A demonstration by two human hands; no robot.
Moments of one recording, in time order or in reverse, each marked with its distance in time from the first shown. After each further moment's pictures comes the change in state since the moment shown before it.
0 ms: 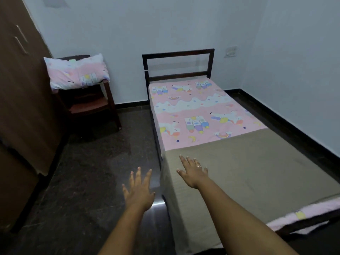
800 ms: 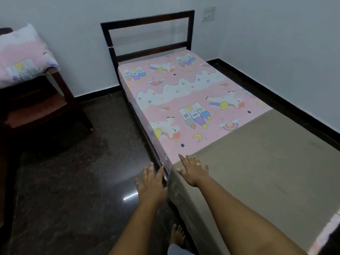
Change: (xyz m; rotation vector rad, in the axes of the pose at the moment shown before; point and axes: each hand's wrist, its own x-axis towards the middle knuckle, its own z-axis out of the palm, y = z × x) left_hand 0.319 -0.032 -0.044 0.061 -0.272 0.283; right_hand 0.286 -0.068 0.005 0.018 -0.075 0.265
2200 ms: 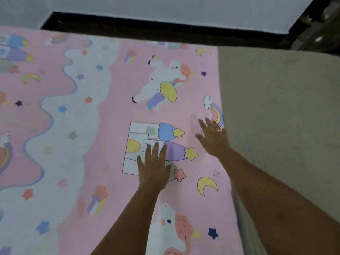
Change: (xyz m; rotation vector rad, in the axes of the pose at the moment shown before) left_hand 0.648 0.184 -0.001 0.572 -0.181 0.980; right_hand 0.450 0.259 -0.043 0.278 0.325 0.934
